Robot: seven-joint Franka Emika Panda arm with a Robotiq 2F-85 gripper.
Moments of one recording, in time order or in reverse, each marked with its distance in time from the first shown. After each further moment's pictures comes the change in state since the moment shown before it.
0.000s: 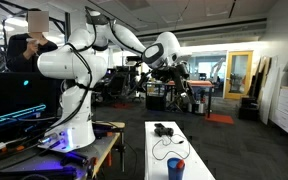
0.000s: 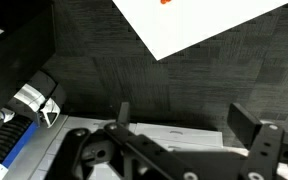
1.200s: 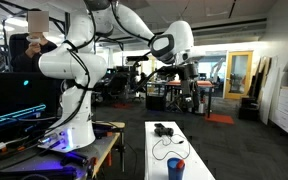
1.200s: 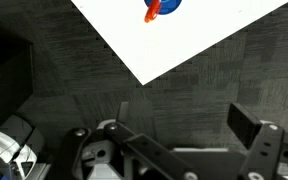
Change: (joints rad) arm -0.120 -0.282 -0.056 0.096 -0.125 -0.081 -0.011
